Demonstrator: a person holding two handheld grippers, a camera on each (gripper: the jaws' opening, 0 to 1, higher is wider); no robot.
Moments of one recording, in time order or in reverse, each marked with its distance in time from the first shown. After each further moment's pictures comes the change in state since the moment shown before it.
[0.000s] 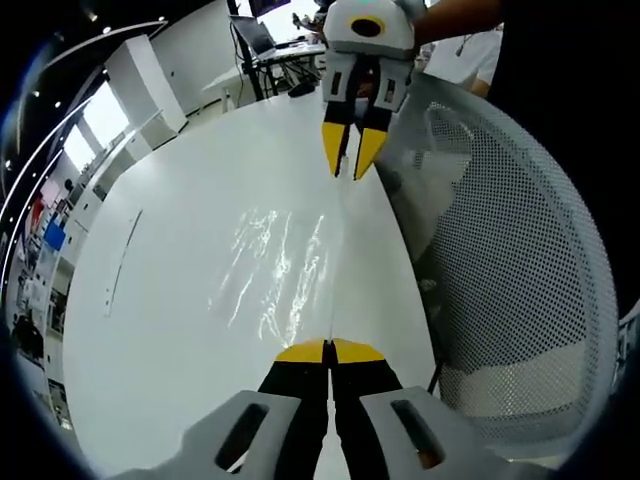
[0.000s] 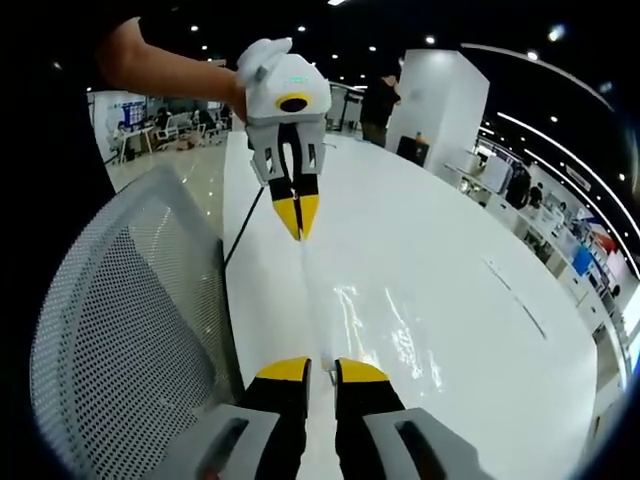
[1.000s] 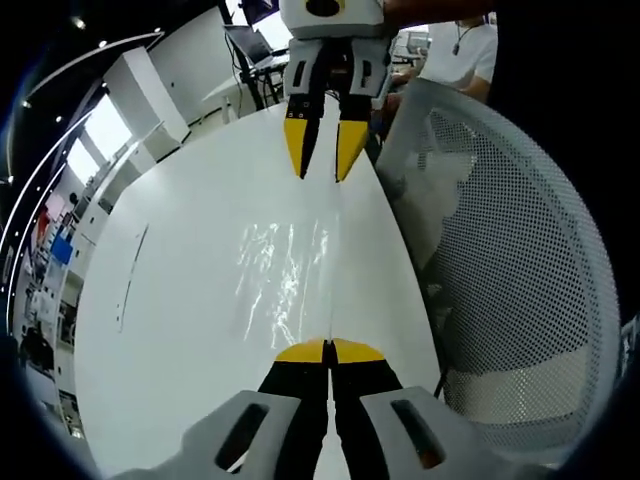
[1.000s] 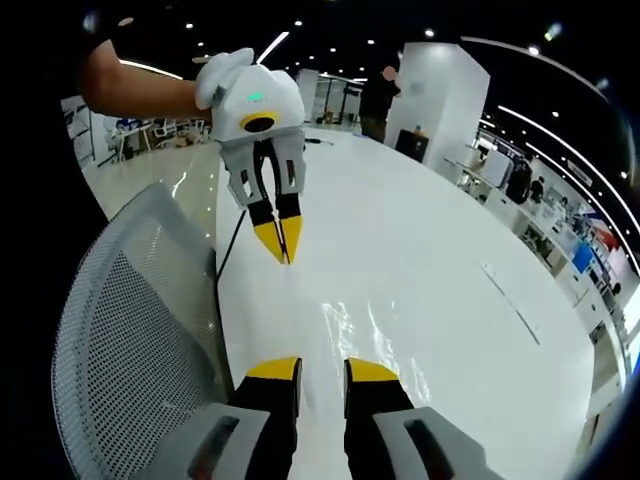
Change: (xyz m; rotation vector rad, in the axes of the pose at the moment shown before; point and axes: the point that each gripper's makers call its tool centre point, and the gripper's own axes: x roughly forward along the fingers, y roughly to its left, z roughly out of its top) left arm -0.001 0.002 0.018 0.048 -0.013 0.037; right arm -0.005 -0.021 0.020 0.019 0.032 0.010
